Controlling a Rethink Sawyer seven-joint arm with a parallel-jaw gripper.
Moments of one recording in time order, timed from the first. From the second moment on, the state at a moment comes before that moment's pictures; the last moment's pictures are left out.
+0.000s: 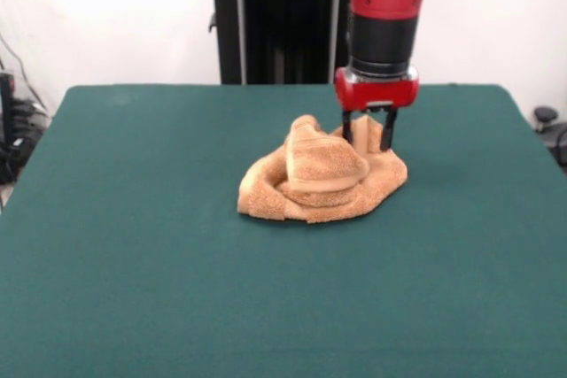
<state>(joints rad) -0.10 -0.54 0.00 1.98 -0.11 0.00 1.57</state>
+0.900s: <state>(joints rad) -0.17 -0.54 0.00 1.98 -0.20 0.00 1.57</state>
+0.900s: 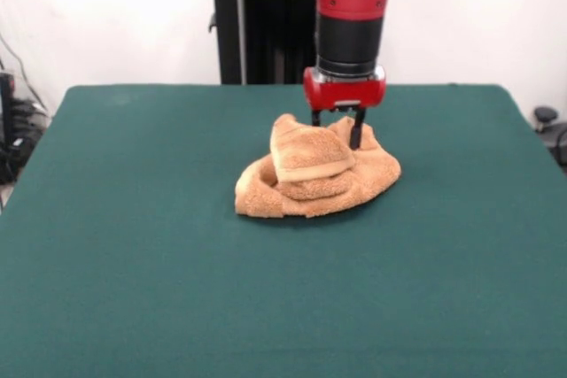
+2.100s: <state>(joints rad) -0.30 -0.71 -0.07 2.01 -0.34 0.08 1.57</state>
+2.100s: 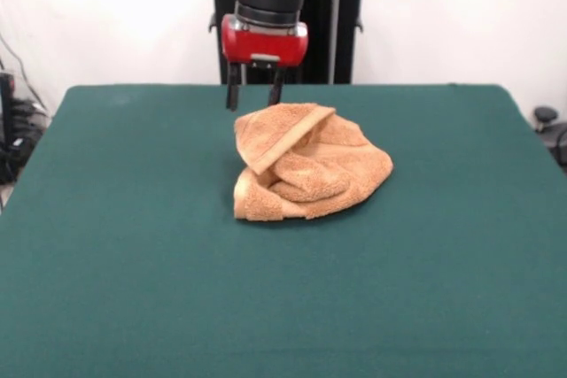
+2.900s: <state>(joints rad) -0.24 -0.85 -0.07 2.03 -0.33 0.25 1.57</state>
